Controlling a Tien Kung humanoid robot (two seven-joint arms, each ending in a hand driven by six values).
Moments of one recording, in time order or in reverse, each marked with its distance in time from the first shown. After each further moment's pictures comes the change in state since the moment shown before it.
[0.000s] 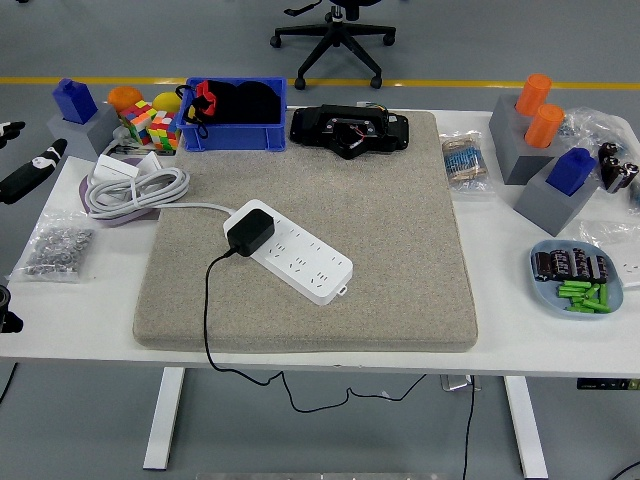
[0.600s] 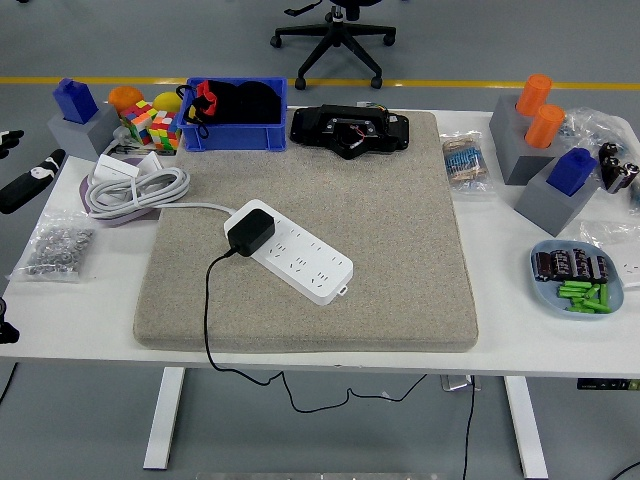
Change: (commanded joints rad) left arm 0.036 0.004 -0.013 -0.022 -0.007 -0.003 -0.011; right arm -0.016 0.028 0.055 -0.008 -0.015 0.001 -0.001
